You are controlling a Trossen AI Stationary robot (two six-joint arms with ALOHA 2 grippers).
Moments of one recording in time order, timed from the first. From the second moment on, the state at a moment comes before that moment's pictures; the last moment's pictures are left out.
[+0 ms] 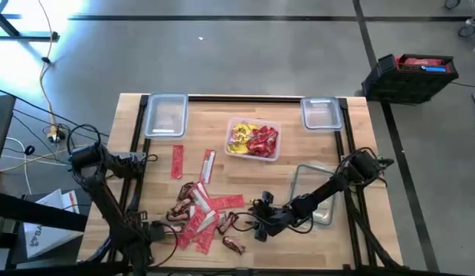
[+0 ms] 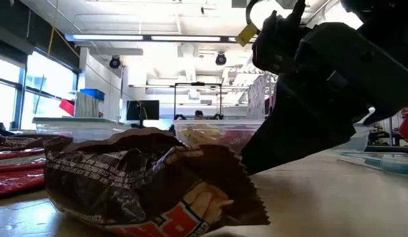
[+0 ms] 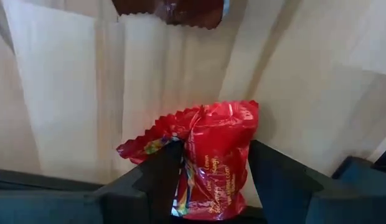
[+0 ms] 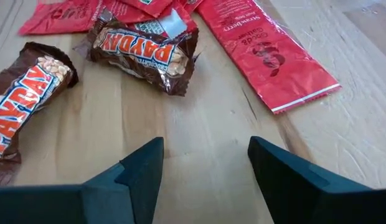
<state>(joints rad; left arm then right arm) -1.16 1.77 0.94 -0.77 0.17 -1.36 0.55 2.03 0.97 0.27 0.48 0.63</state>
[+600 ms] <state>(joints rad) -1.07 1.73 0.96 -0.96 -0.15 -1.33 0.53 2.03 0.97 0.24 0.41 0.71</state>
